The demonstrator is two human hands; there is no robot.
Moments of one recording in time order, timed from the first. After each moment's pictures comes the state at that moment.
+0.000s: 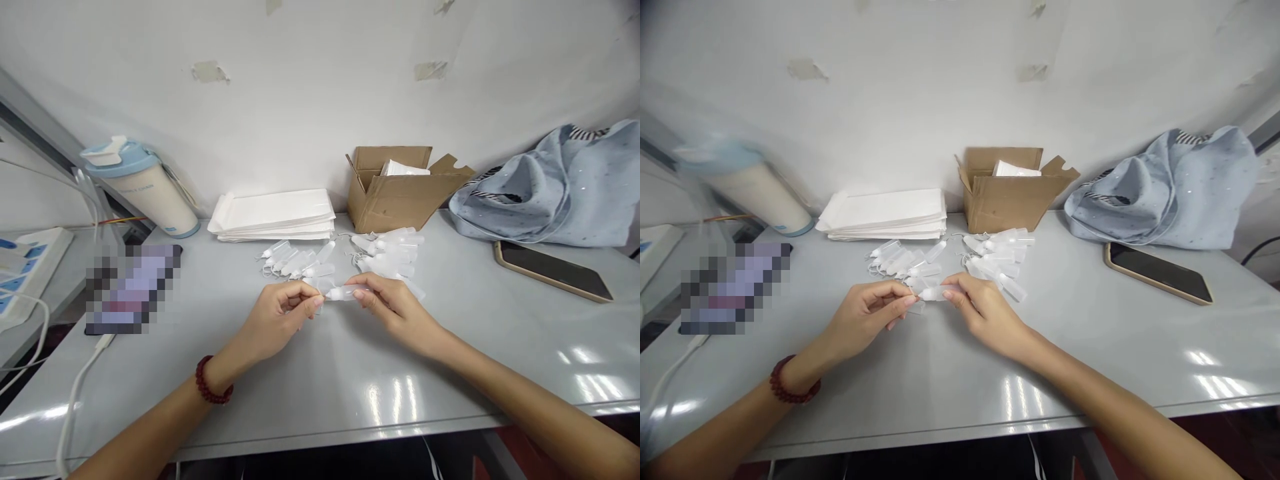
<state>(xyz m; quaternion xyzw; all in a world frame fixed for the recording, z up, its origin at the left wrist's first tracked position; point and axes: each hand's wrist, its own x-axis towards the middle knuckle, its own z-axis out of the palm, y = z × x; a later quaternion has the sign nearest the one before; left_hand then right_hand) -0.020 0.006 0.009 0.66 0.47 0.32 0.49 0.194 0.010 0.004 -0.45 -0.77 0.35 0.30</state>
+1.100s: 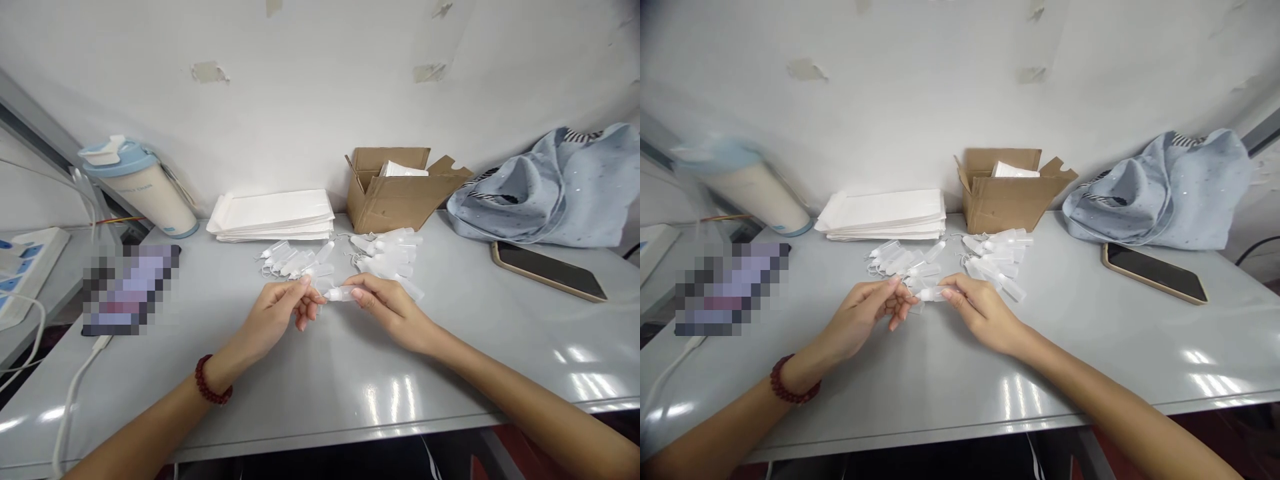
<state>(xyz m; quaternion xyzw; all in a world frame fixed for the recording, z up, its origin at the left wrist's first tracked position) -0.018 0.009 0.003 0.58 0.45 0.36 0.58 0.196 0.012 0.002 -0.41 -0.77 0.38 0.31</state>
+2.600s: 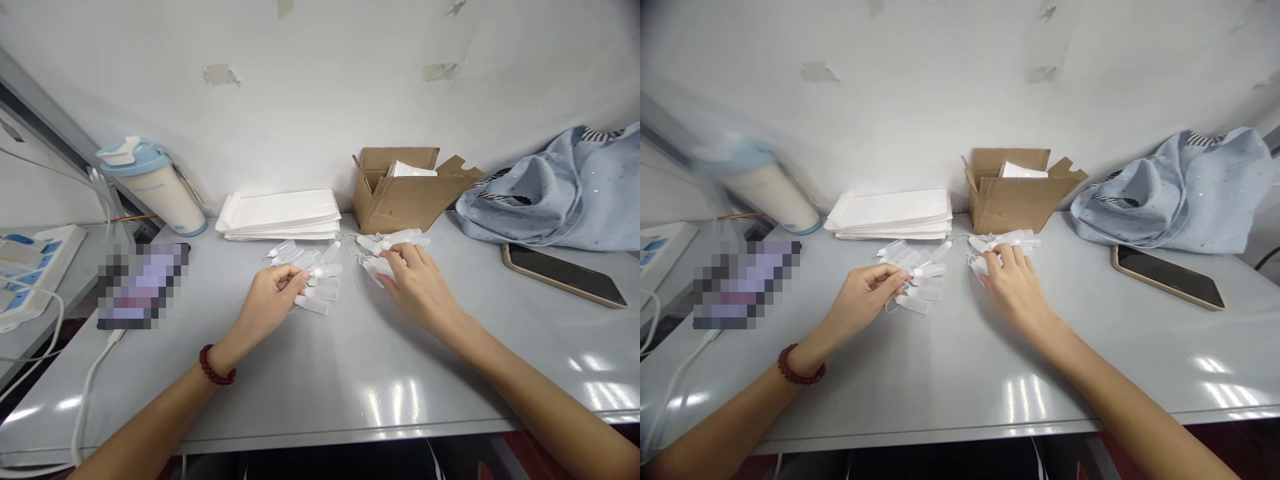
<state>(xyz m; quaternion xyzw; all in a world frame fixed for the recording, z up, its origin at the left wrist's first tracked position) -0.030 0.022 0.003 0.61 0.59 0.34 0.40 0.223 0.040 -0.018 -0.51 -0.82 -0.17 0.18</state>
